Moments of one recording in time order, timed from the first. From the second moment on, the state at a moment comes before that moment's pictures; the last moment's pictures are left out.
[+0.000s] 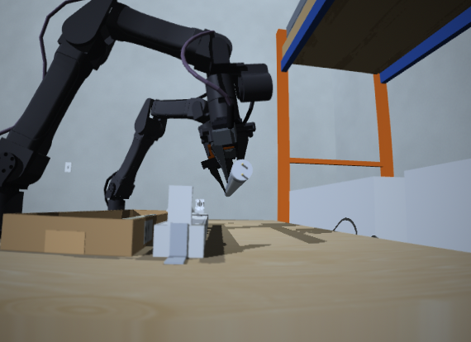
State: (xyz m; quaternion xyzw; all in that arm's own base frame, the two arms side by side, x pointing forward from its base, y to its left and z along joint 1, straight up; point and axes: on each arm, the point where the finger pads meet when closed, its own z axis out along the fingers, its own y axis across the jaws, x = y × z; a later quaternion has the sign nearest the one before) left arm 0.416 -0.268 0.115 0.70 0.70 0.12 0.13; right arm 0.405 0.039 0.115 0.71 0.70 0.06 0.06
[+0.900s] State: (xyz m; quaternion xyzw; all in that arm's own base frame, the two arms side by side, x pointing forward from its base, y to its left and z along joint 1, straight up) left arm 0.409 -0.267 0.116 0.70 0.70 0.12 0.13; right arm 0.400 0.040 0.117 0.71 0.70 0.06 0.06
